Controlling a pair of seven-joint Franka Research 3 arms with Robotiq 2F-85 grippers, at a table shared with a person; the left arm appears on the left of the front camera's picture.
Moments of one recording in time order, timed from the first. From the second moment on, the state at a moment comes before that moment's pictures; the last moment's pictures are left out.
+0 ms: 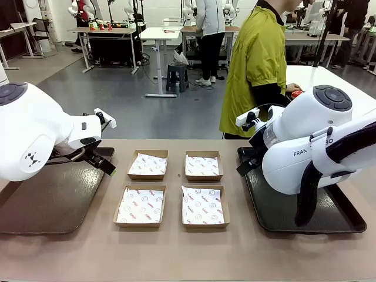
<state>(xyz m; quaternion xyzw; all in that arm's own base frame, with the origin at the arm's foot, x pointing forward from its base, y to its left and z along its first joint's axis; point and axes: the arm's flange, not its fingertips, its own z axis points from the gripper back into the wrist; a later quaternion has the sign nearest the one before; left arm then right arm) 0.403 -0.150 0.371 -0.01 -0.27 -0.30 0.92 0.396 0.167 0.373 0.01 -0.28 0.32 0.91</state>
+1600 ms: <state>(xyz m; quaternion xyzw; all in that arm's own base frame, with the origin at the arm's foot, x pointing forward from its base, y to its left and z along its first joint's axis) 0.335 -0.055 0.465 -0.03 -0.12 -0.34 0.93 0.317 0.133 0.470 -0.05 -0.15 0.34 0.93</state>
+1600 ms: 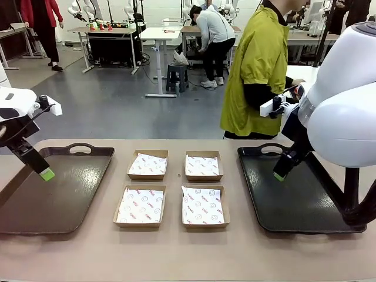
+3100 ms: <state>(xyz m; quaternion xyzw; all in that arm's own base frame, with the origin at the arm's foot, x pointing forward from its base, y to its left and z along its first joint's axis) 0.348 0.191 0.426 -0.67 -0.01 0.04 0.74 0.312 -0.134 0.451 0.53 -0.16 0.03 0.83</state>
